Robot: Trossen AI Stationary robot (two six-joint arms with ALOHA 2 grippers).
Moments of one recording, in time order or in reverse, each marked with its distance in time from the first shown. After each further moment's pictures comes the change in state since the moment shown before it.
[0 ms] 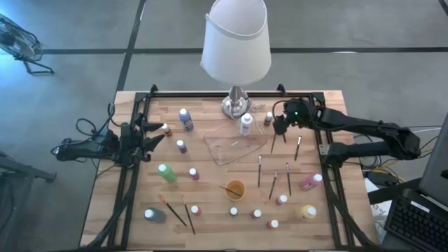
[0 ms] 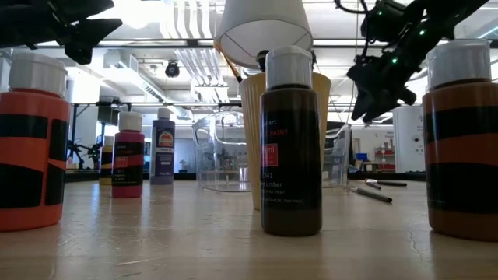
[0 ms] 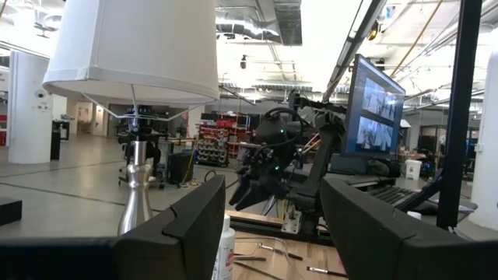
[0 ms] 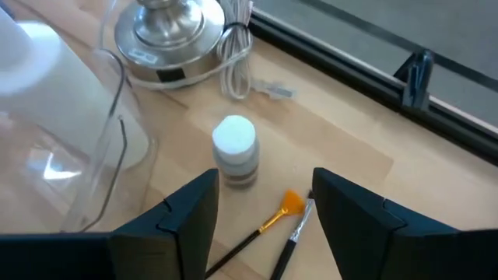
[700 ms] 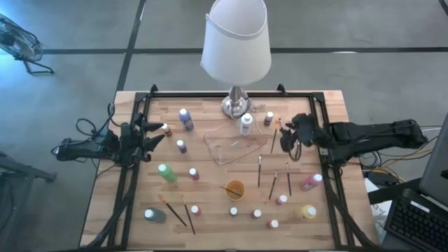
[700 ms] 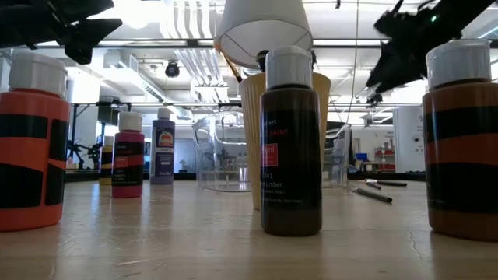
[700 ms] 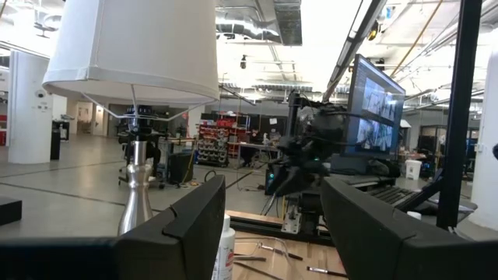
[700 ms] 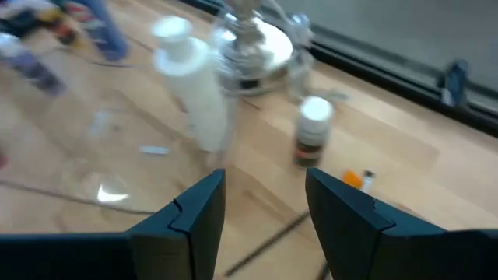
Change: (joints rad) left arm 0.000 0.000 0.000 0.000 0.000 0.000; right arm 0.460 -0.208 0.002 -0.180 0.277 0.323
